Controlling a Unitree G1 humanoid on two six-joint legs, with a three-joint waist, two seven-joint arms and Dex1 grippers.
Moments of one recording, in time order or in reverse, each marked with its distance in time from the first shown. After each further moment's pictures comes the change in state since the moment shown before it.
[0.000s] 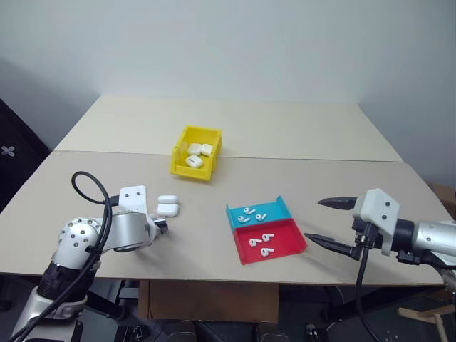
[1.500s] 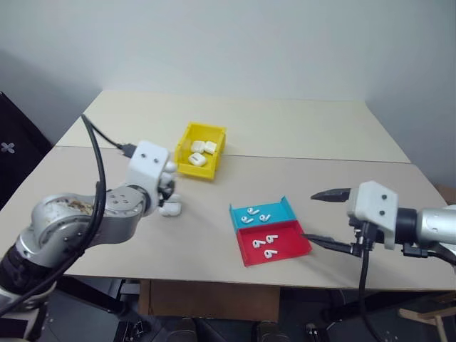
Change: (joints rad) left arm -0.169 0.229 -0.128 -0.356 0.761 -0.039 -0.990; right arm -0.098 -0.116 0.030 -0.168 0.044 0.150 0.027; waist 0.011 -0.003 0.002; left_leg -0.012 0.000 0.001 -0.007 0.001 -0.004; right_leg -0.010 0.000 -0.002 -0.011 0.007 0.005
